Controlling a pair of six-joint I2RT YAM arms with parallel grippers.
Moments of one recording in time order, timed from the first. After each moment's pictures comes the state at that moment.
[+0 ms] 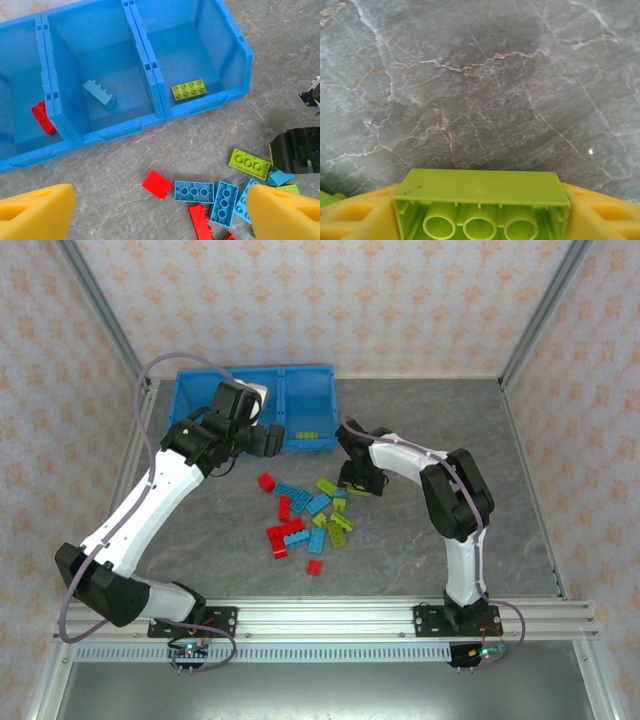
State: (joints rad) left arm -0.43 1.37 1.47 -0.89 -0.20 -0.15; right arm 0.56 2.02 1.44 -0.84 0.03 0.78
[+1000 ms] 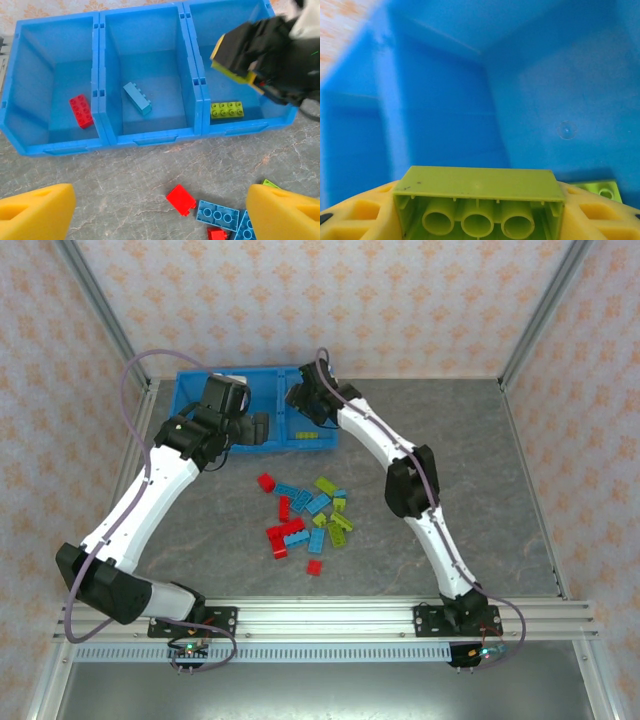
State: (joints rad) left arm -0.36 1.38 1.47 -0.87 -0.29 -0.24; right arm 0.59 2.56 2.47 -0.71 -0.03 0.98
